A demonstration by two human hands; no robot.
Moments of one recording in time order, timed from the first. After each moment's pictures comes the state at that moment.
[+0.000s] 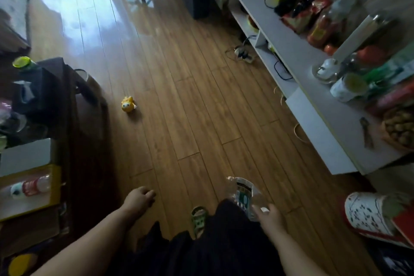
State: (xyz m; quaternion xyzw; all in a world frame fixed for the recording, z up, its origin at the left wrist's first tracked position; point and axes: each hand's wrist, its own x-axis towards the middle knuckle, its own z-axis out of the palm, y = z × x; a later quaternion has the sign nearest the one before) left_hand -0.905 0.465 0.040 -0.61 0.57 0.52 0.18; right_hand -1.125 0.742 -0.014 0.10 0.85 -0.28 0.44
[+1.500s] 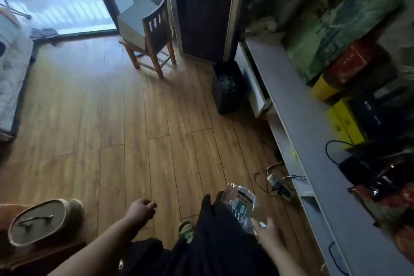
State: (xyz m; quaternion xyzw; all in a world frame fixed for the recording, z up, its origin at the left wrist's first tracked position) left_hand -1.476 -0.335 0.043 -0.68 0.47 0.55 0.14; right_hand -1.725 -0.094 -0.008 0.04 0.84 -0.23 0.49
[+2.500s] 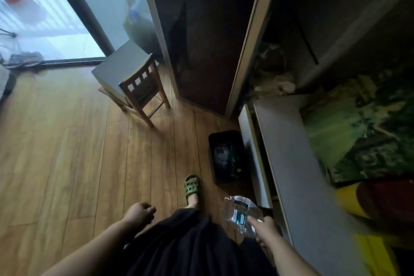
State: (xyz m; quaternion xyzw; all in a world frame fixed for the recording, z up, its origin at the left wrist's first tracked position) left_hand -1.814 -0.753 0.003 -0.66 0.49 0.53 0.19; right_hand -2.113 -0.544 -0.031 0.03 0.83 -0.15 0.53
